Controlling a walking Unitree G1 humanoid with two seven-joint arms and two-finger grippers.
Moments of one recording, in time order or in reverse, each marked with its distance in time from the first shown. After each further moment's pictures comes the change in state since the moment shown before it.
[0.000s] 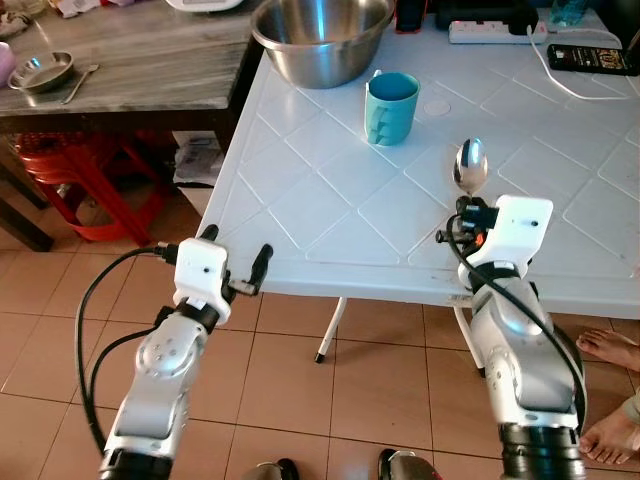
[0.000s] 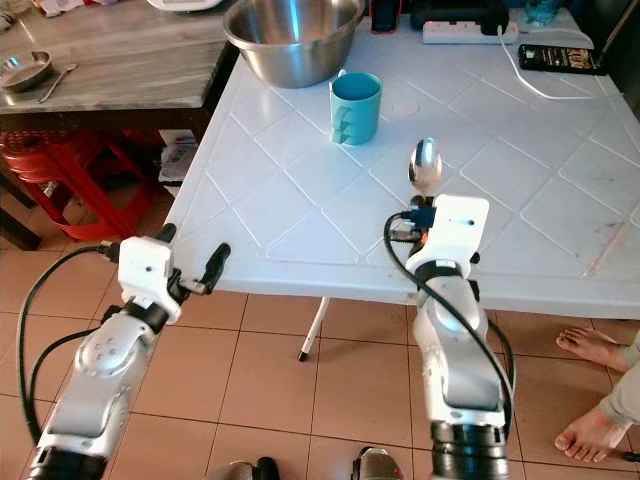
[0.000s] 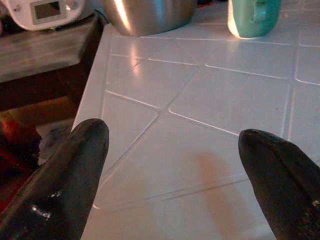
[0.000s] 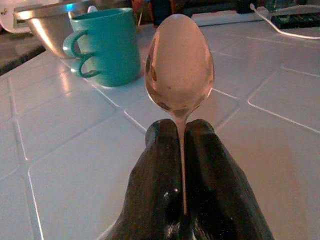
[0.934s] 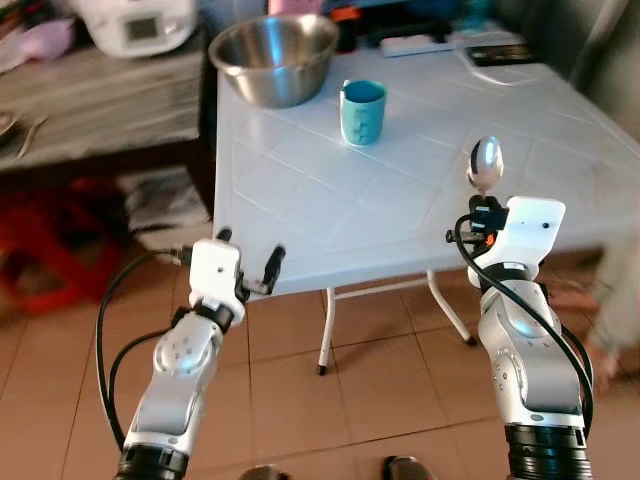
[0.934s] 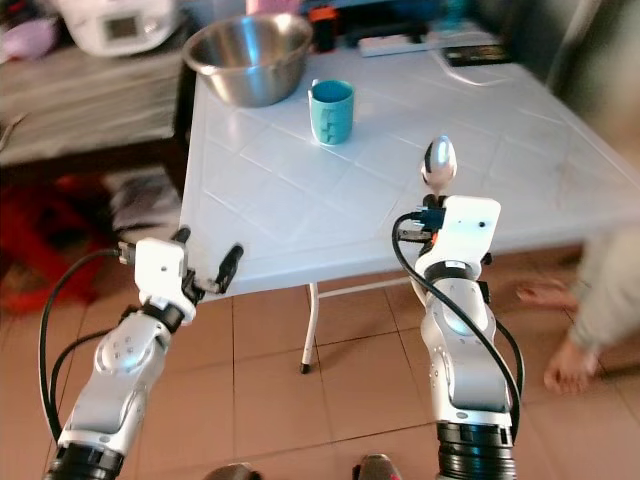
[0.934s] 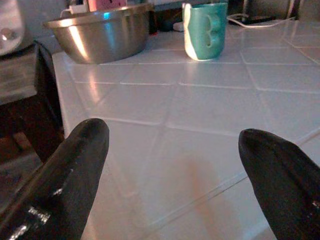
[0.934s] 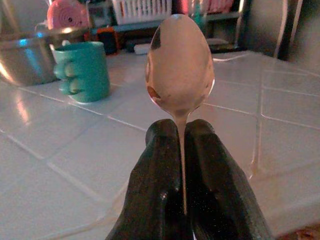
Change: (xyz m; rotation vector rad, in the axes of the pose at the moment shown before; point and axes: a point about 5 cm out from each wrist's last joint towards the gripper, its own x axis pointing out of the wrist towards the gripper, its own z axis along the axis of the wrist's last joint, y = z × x) left arm 0.005 -0.013 -0.002 -0.038 -0.010 -0.023; right arm 0.000 -0.009 0.002 -0.019 -0.032 -0.040
